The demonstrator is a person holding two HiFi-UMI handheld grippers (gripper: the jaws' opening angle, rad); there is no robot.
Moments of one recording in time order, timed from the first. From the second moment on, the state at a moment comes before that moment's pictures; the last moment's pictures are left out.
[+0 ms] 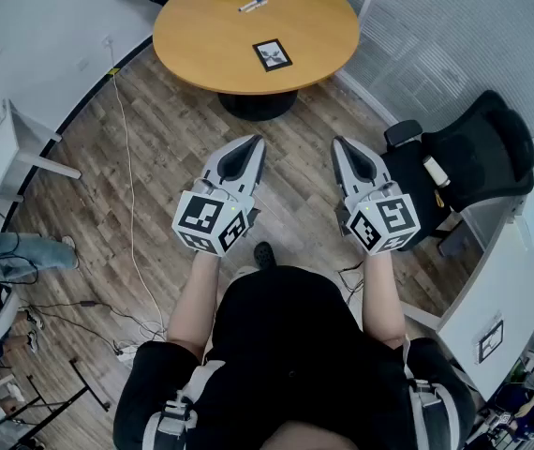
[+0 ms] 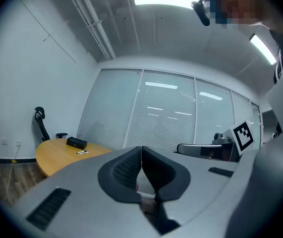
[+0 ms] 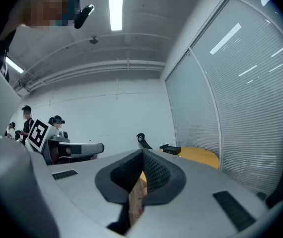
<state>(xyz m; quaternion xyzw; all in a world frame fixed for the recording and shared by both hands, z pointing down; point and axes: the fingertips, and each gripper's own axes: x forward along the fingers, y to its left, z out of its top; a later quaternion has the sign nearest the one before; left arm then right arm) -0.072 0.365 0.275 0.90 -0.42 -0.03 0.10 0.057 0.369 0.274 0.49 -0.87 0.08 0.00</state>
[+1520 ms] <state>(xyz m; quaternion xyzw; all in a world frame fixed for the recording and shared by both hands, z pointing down) -0.013 0.197 0.301 0.88 -0.46 0.02 0.09 0.101 0.180 0.304 0.45 -0.89 0.11 -0.02</state>
